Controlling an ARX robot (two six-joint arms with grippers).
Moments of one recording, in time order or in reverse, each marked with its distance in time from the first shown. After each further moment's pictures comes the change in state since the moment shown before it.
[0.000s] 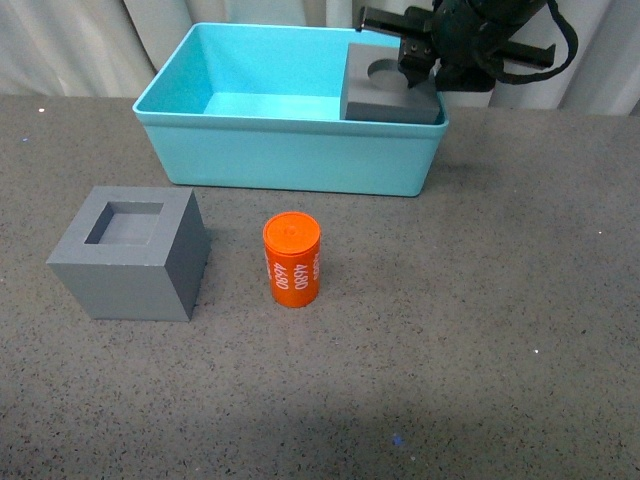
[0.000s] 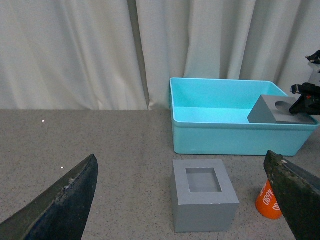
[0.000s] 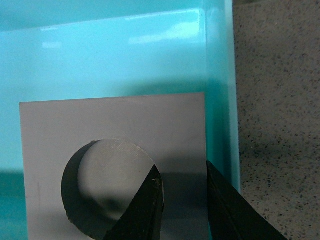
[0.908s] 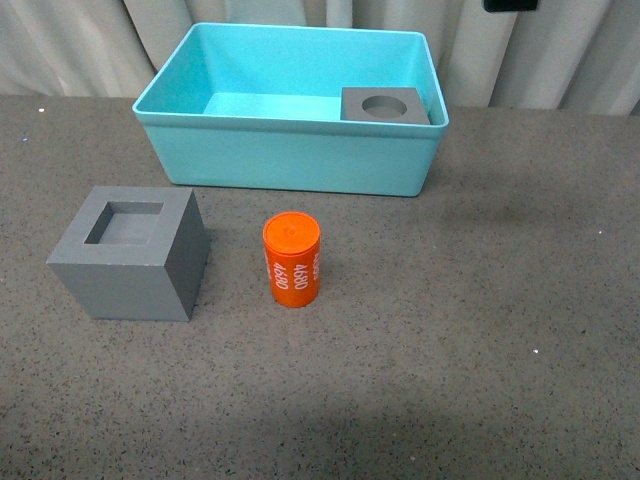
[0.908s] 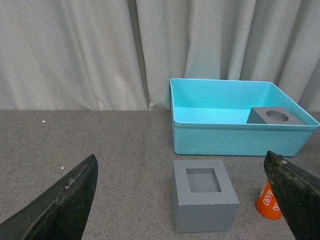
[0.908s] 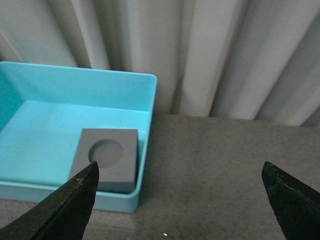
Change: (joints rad) left arm 0.000 0.000 0.000 0.000 0.000 0.000; right arm 0.023 -0.682 -0.859 0.691 0.230 -0.329
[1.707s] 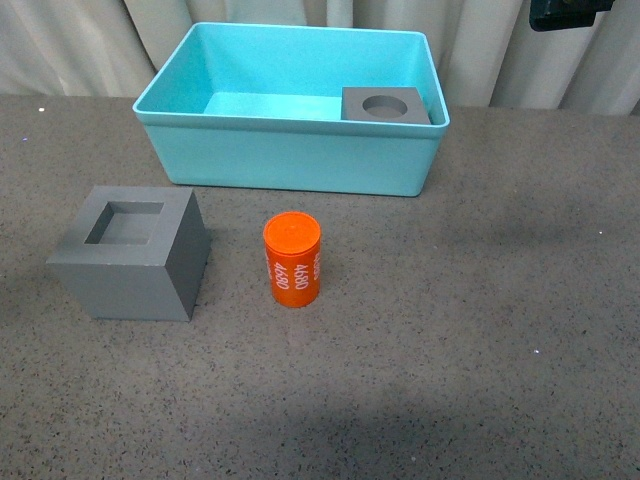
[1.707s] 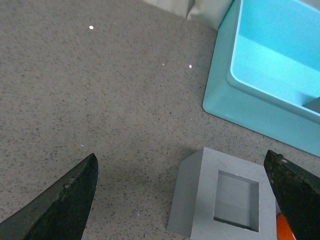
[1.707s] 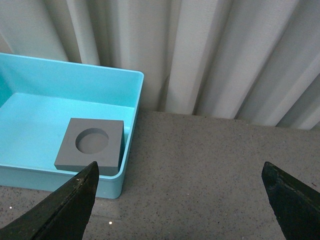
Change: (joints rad) left arm 0.025 1.375 0.485 0.373 -0.074 -0.303; right arm 0.000 -0.098 -0.101 0.024 0.023 -0.055
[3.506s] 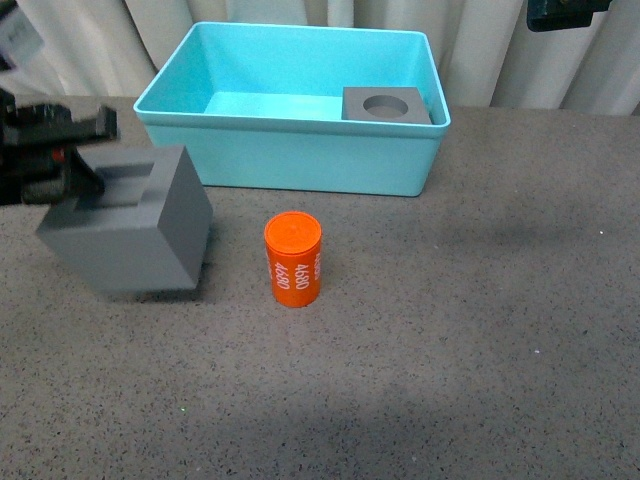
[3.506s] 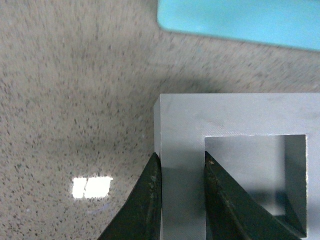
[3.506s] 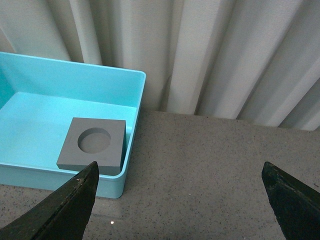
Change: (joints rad) left arm -0.101 0.321 0.344 -0.361 0.151 0.160; right arm 0.000 0.000 0.000 0.000 -0.001 0.000
